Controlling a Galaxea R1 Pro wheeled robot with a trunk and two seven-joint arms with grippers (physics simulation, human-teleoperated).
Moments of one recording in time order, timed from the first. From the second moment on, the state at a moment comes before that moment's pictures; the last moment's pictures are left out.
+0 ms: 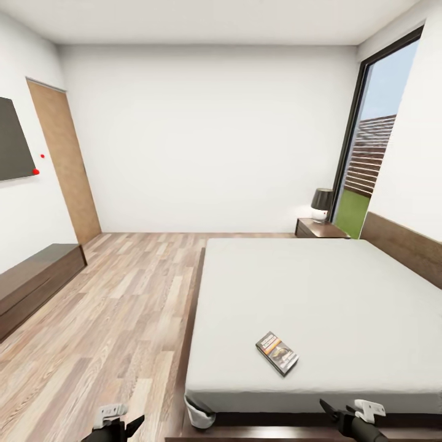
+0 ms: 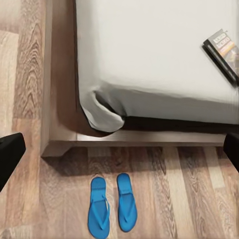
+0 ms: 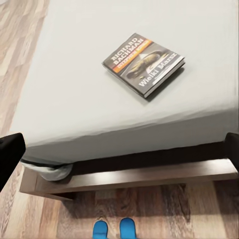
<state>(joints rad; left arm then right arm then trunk) -0.42 0.19 0.46 -0.15 -0.14 -0.15 -0.69 -0.51 -0.30 -0.06 0.08 -0.41 -0.38 0.70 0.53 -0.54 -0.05</state>
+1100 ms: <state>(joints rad) -0.42 0.17 0.46 -0.15 -0.14 -0.15 -0.69 -0.51 -0.30 -0.06 0.08 -0.41 -0.38 0.70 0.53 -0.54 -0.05</state>
